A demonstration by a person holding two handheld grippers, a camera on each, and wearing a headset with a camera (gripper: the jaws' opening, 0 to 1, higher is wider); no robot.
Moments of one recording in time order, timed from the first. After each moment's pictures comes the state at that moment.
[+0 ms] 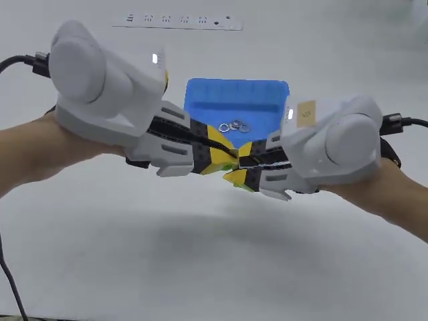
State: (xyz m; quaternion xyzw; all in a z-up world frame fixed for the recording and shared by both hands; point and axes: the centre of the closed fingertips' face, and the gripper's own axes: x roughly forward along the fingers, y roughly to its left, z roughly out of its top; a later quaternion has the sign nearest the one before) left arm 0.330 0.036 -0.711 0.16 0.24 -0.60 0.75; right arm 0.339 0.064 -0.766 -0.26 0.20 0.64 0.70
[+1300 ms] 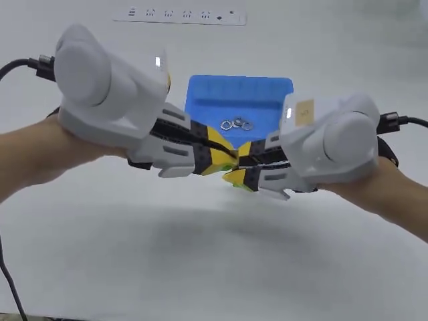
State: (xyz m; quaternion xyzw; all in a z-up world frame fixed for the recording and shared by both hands) left arm 0.335 0.039 -0.719 0.15 0.25 -0.58 0.76; right arm 0.341 0.068 -0.773 -0.24 0.21 0.65 0.69
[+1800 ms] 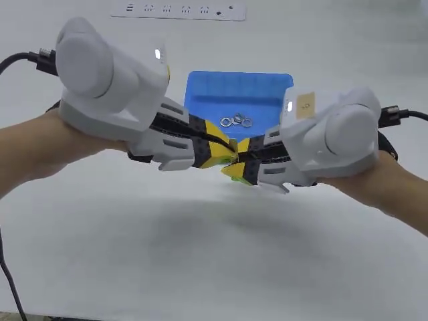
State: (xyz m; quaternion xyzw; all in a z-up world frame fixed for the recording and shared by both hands) left arm 0.341 0.040 -0.724 0.15 0.26 -0.58 0.76; right arm 0.342 0.070 -0.772 -0.24 0.20 0.65 0.69
